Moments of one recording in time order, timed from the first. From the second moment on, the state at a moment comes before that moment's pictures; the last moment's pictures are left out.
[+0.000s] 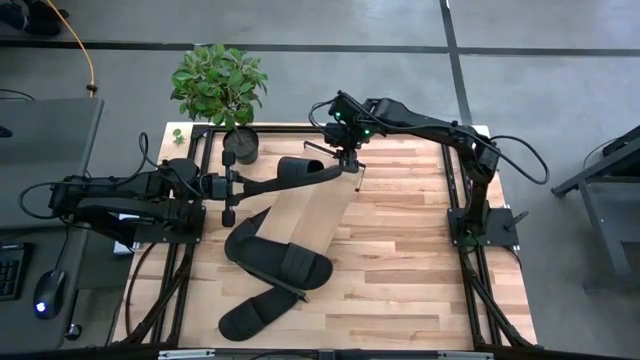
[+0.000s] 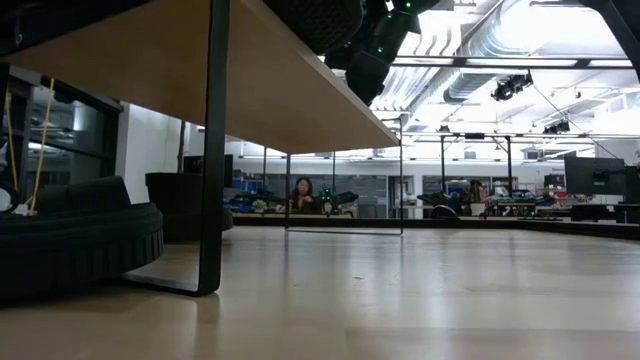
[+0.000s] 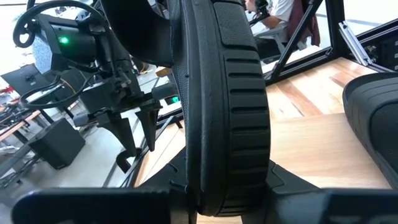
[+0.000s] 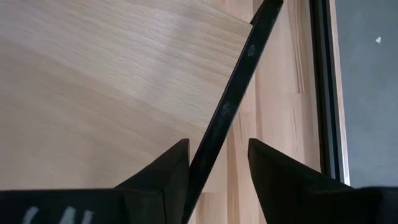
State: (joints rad) left arm 0.16 0.58 0.53 -0.07 -0.02 0.44; right arm -0.44 1.90 1.80 -0.97 -0.14 -0.44
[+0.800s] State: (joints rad) left arm 0.16 0.58 0.53 -0.07 -0.01 0.44; right arm -0.44 1.94 1.80 -0.94 -0.12 -0.45
